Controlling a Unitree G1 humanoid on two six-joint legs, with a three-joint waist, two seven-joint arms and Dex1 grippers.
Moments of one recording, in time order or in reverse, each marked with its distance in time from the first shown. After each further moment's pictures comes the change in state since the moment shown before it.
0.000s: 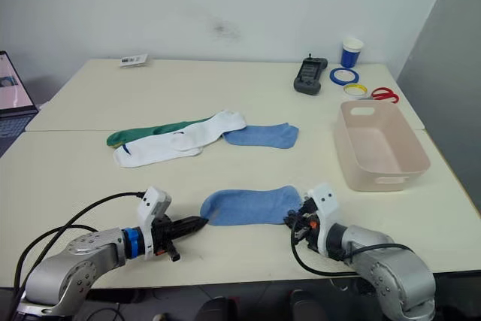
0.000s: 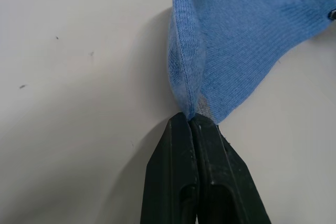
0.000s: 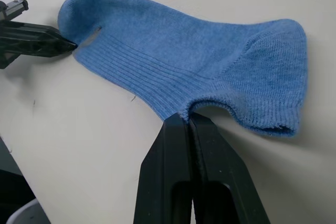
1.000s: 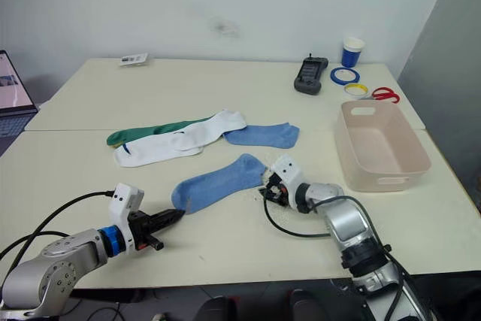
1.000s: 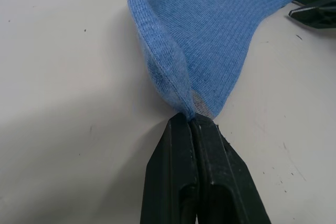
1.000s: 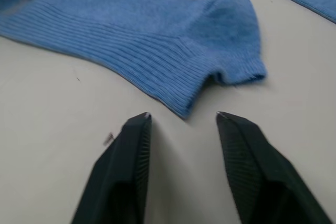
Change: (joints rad) left arm 0.015 -0.055 0.173 0.040 -0.018 0.059 0.107; right arm -0.432 0.072 0.323 0.771 -0.355 -0.692 0.156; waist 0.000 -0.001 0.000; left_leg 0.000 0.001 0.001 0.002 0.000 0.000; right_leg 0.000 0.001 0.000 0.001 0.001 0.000
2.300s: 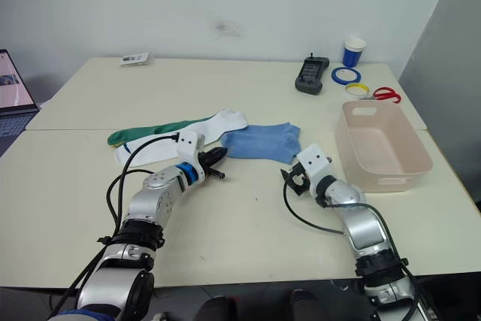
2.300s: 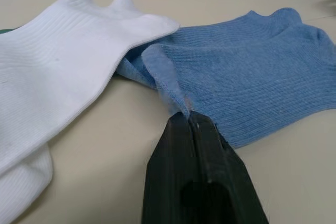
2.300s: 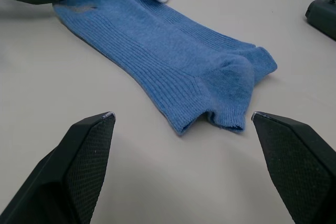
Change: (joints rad) left arm -0.691 -0.343 -0.214 0.825 0.361 -0.574 0.171; right arm 0.089 -0.093 -0.110 -0.061 -0.122 -0.256 -0.201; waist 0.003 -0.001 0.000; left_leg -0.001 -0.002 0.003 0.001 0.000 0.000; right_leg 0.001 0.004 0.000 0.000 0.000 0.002
